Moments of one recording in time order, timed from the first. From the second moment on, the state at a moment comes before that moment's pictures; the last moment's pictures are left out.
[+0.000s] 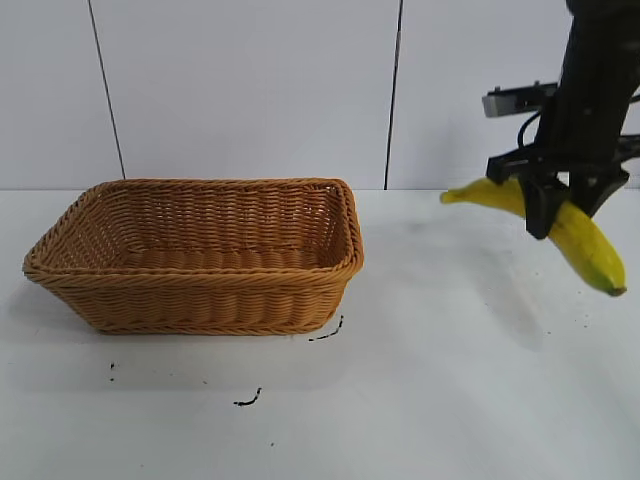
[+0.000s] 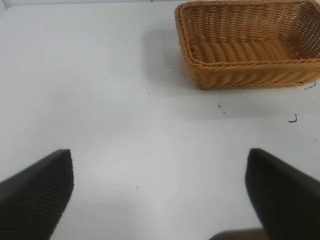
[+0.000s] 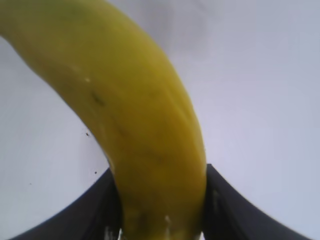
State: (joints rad) left arm -0.02 0.00 -0.50 -0.07 1.07 0.06; right arm 0.10 2.03 -1.82 -0.04 1.21 -0.14
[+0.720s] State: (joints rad) left arm -0.02 0.00 -0.50 -0.07 1.07 0.06; right arm 0.47 2.04 -2.01 -0.04 1.15 -0.23
